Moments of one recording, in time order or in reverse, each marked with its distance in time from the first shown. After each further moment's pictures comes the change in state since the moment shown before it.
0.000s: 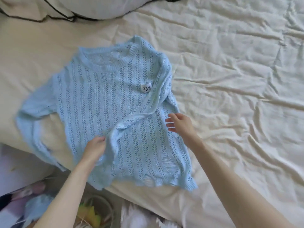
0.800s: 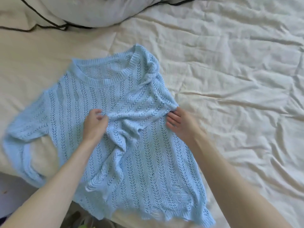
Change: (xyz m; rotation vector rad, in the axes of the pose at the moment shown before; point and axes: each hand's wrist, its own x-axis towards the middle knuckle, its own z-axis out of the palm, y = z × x) left_hand 0.100 0.094 -0.013 -0.023 0.186 0.262; right_hand 0.069 -0.050 0.028 0.607 -0.051 0.211
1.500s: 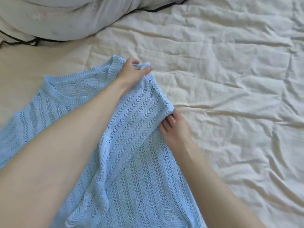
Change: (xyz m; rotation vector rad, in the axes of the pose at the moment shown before) left_hand 0.089 0.200 0.115 -0.138 -0.329 0.298; right_hand 0.018 -0.028 0.005 0.442 0.068 -0.071
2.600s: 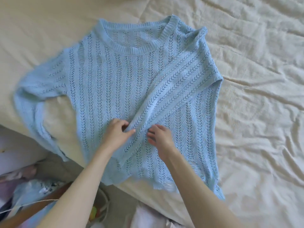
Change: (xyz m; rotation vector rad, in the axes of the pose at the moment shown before) left_hand -0.256 -0.234 -0.080 0.297 0.017 -0.183; right_hand -0.078 0.179 -0.032 -0.774 0.005 0.097
